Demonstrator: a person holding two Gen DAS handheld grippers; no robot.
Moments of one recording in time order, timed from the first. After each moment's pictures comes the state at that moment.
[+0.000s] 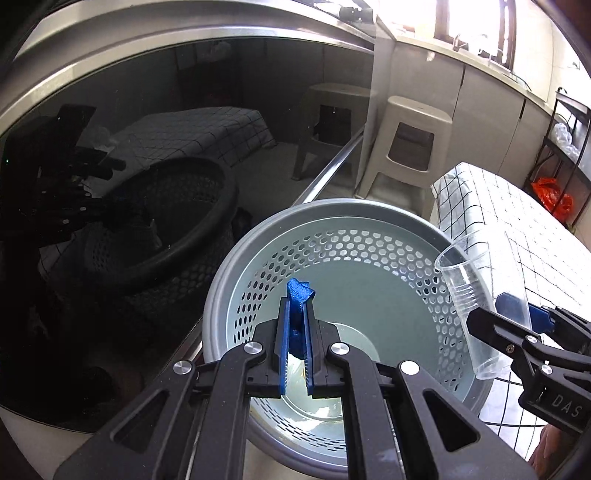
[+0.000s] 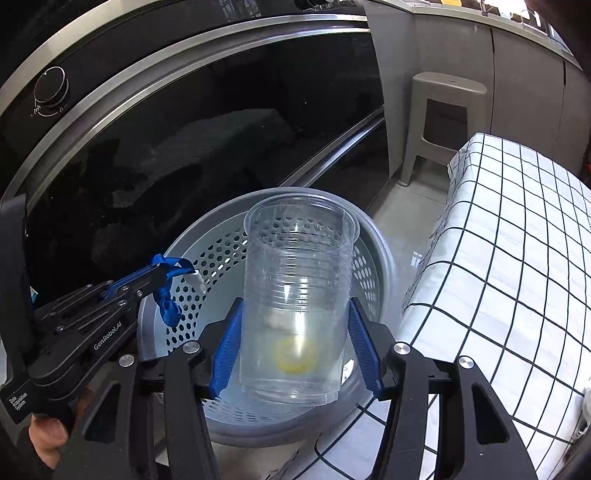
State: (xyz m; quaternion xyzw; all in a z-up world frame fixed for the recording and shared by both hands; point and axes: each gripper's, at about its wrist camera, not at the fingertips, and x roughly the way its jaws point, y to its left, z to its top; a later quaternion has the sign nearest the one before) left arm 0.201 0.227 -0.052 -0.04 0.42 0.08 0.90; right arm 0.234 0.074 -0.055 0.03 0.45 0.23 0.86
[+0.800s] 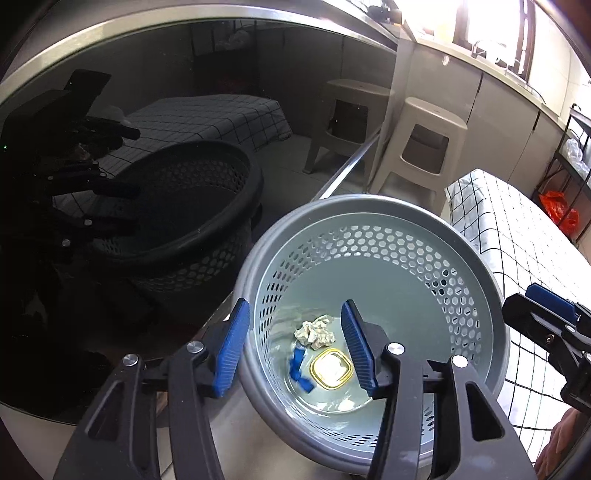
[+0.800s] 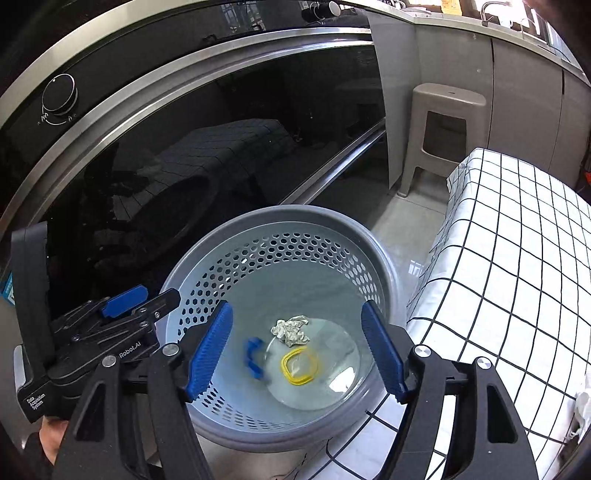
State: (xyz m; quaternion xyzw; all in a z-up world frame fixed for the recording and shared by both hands) left arm 0.198 0.249 -0.057 -0.07 0.43 0.10 0.90; right arm 0.225 0.079 -0.038 0.03 0.43 0.23 0.87
